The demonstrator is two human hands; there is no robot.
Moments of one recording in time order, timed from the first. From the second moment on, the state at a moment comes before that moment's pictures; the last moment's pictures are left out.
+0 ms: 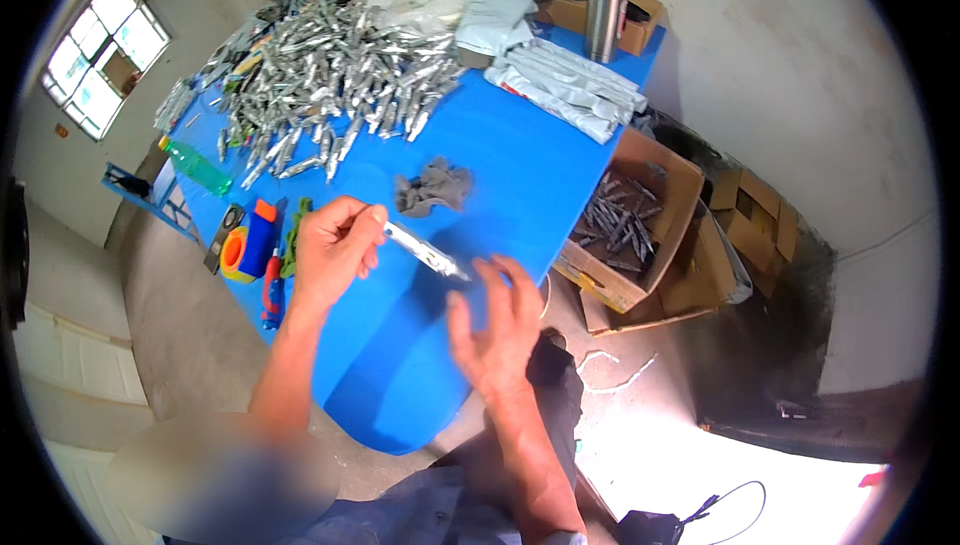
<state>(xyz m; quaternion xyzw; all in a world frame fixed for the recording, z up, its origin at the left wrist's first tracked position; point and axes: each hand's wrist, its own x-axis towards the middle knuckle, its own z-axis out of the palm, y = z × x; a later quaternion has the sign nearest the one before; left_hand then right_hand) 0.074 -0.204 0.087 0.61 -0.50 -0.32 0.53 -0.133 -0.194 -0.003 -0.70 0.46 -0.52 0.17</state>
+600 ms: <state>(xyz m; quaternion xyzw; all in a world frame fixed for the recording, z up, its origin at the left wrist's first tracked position) 0.026 -0.287 -0.004 0.50 -0.45 -0.49 0.55 -0.139 -0.251 -0.024 -0.42 0.30 -0.46 0.72</state>
